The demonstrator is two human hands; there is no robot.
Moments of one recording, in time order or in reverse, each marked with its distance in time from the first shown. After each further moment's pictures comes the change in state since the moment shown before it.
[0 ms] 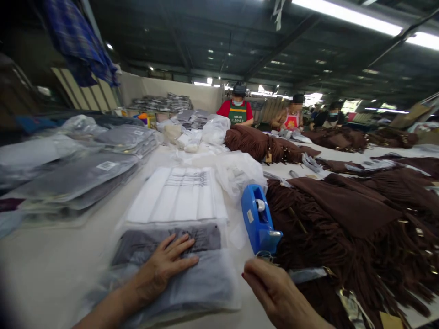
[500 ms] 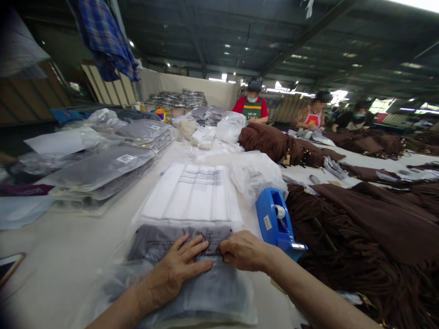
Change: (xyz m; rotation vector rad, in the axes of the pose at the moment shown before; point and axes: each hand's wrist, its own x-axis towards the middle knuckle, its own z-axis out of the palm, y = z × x) left_hand 0.006 0.005 -0.011 -0.111 -0.126 -0.070; right_hand 0.123 -0.027 0.015 -0.459 -0.448 -0.307
